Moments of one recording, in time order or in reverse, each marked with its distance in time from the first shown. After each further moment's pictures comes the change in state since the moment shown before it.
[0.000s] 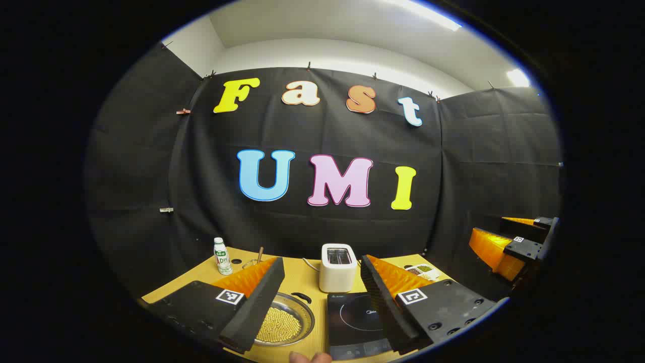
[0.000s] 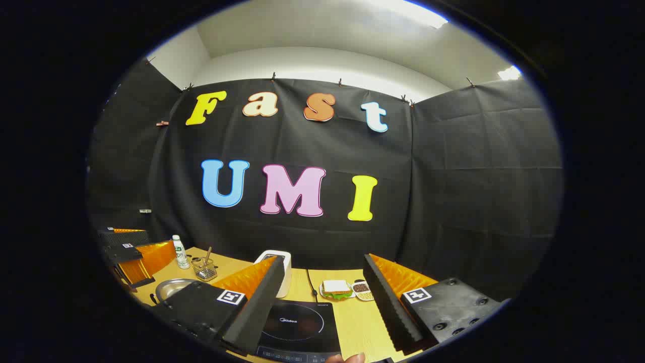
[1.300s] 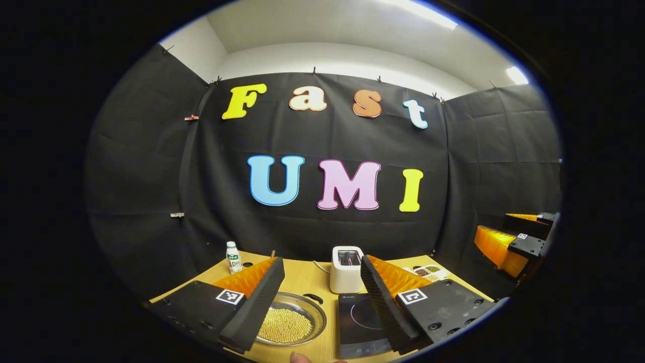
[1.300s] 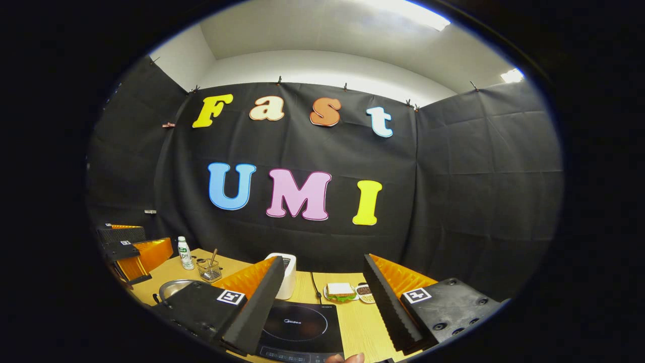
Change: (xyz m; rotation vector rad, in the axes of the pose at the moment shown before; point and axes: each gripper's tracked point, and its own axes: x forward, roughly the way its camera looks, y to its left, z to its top) left arm -0.018 0.014 0.010 0.029 -0.037 0.041; right arm -0.009 0.010 0.009 -0.001 -0.025 0.030
